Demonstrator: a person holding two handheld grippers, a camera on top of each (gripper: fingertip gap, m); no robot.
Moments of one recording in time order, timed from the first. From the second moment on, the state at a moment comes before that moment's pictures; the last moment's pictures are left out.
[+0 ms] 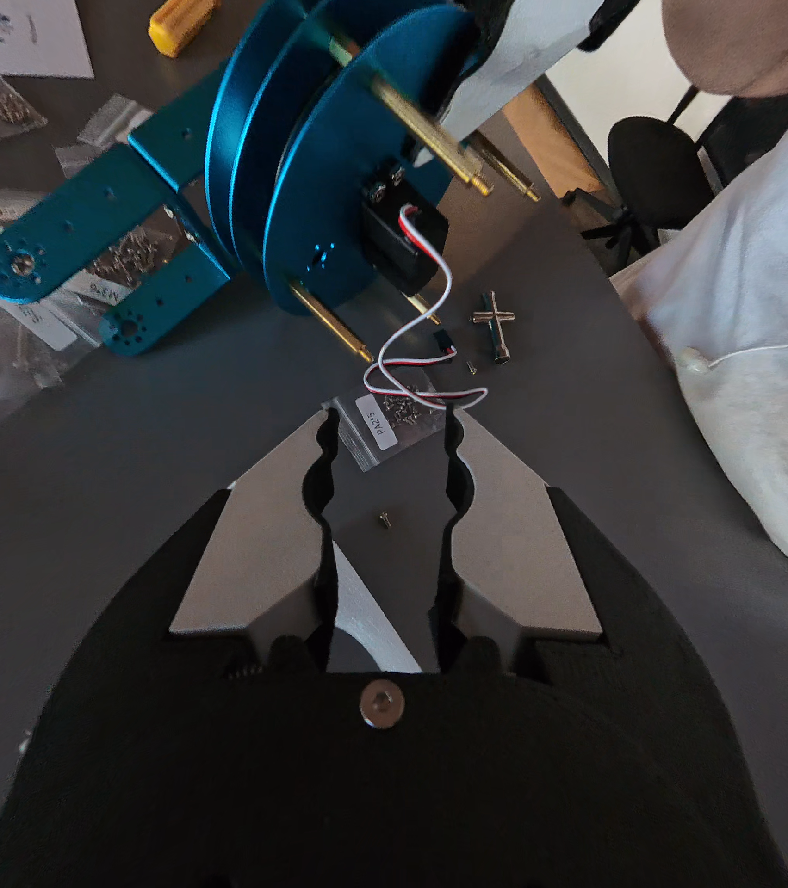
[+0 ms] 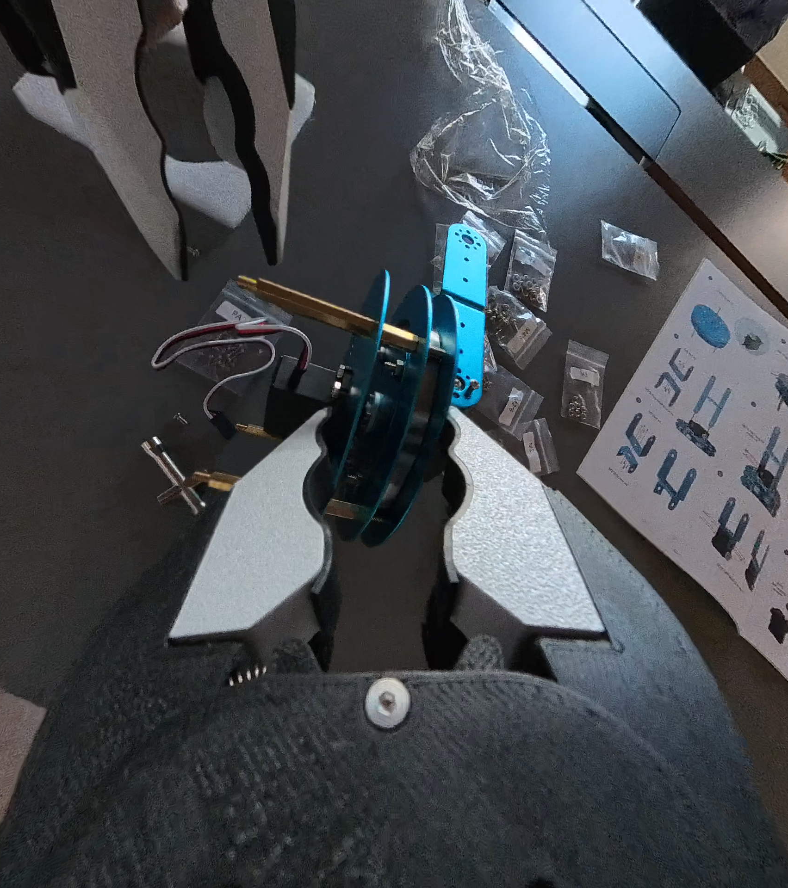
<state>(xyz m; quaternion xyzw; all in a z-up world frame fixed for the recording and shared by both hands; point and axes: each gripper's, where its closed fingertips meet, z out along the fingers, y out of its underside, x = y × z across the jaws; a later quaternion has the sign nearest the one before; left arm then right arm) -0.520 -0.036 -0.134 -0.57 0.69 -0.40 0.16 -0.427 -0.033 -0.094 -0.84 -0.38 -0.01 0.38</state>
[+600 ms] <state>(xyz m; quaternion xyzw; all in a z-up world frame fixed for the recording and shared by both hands) -0.493 -0.033 -0.093 -0.65 0.58 -0.40 0.29 -0.432 -0.041 -0.091 -0.81 -0.42 0.11 0.39</state>
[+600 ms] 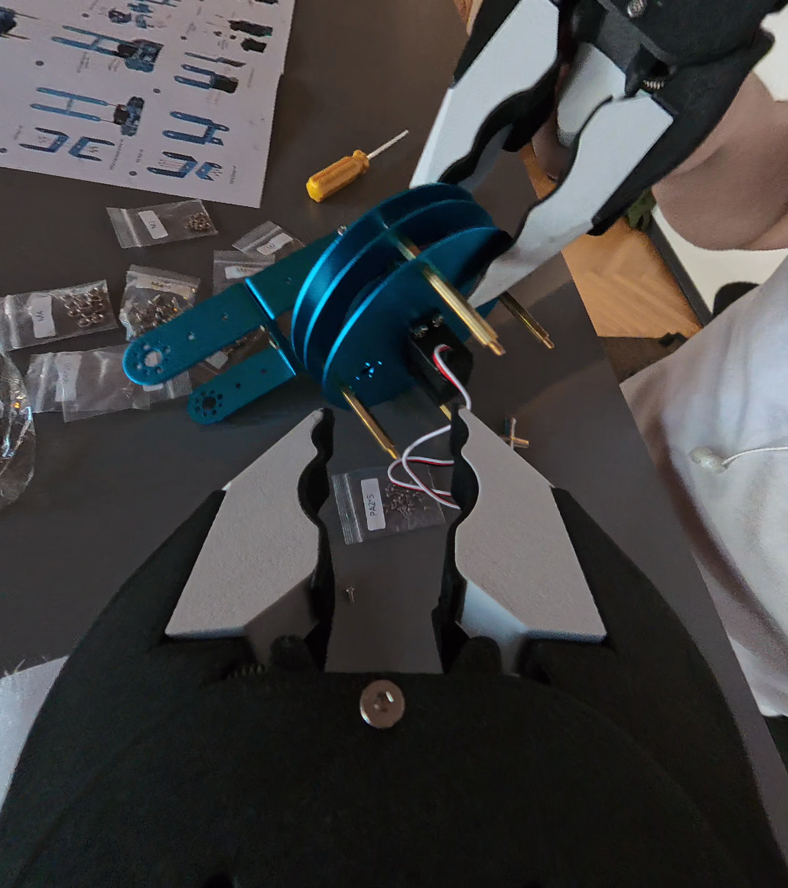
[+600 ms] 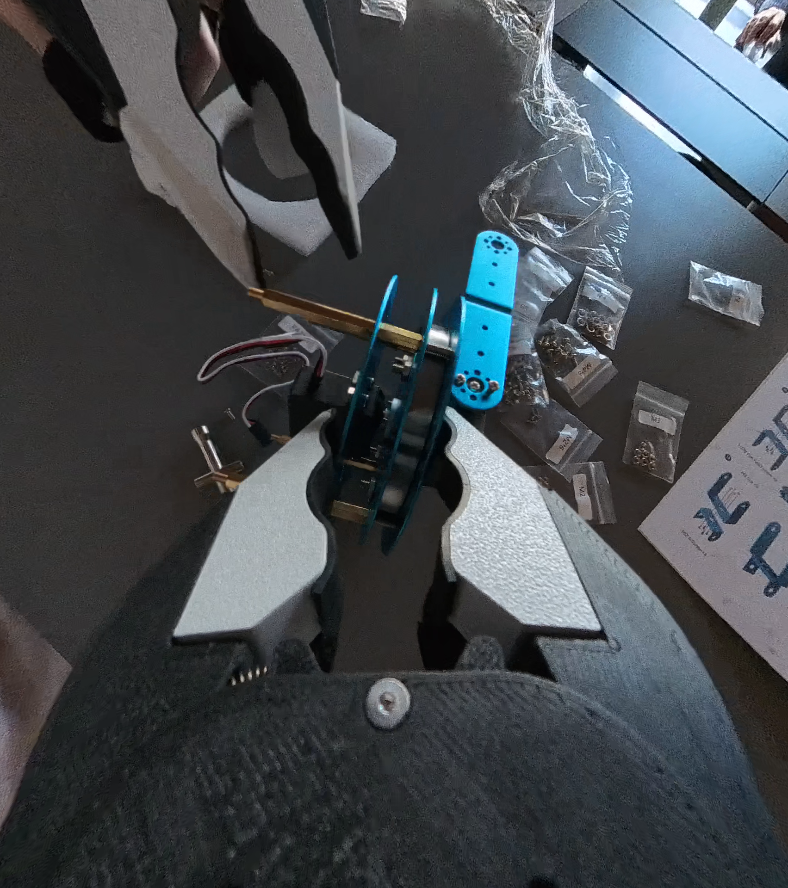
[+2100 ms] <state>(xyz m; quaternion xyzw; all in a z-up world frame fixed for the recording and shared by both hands) -0.513 -0.029 -0.076 -0.71 0.44 -0.38 0.39 -0.398 -0.059 -0.090 -0.55 -0.69 0.21 0.43</state>
